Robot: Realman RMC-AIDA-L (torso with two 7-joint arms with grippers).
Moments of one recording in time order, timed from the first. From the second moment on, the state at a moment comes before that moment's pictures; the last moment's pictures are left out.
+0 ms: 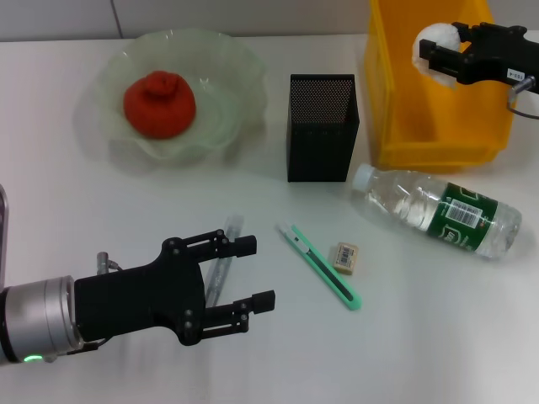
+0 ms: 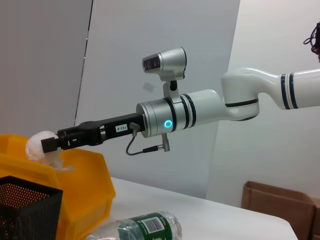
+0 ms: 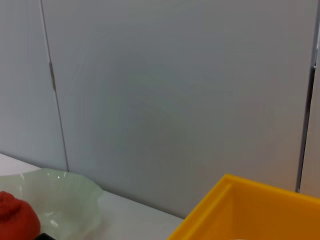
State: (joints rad) left arm -0.34 -2.07 1.13 0.40 1.54 1.66 -0.92; right arm 0.48 2.09 -0.97 -0.85 -1.74 -0.89 1.52
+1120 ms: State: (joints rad) left arm -0.35 -2.07 1.12 0.40 1.54 1.65 -0.92; right arm 0.45 2.08 -0.98 -1.37 -1.97 -1.49 2.02
